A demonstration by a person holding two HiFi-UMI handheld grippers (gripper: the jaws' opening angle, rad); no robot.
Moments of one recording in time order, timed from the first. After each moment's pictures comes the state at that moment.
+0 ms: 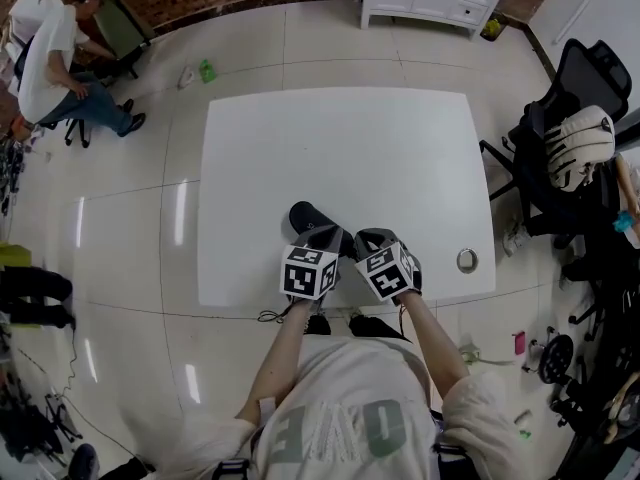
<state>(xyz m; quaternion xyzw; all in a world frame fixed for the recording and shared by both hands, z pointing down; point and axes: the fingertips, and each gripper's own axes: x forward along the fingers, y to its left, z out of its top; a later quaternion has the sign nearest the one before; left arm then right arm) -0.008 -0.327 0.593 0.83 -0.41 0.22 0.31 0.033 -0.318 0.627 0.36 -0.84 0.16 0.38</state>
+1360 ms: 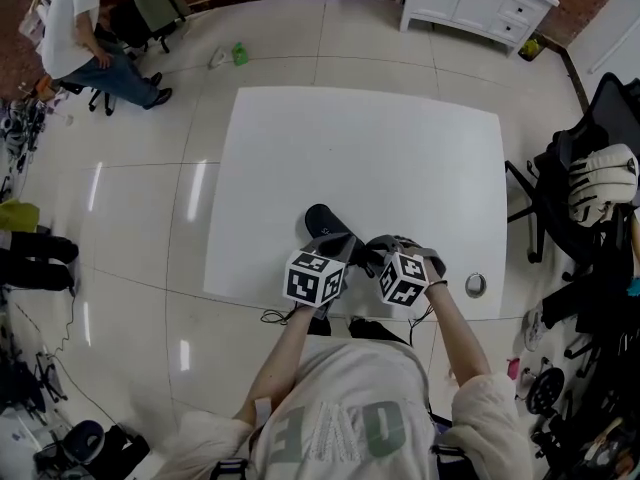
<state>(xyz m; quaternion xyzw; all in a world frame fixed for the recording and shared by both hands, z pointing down) -0.008 -0.330 0.593 0.82 -0.42 0.19 0.35 0.014 -0.302 0.648 0.07 -0.88 -0.05 0.47</state>
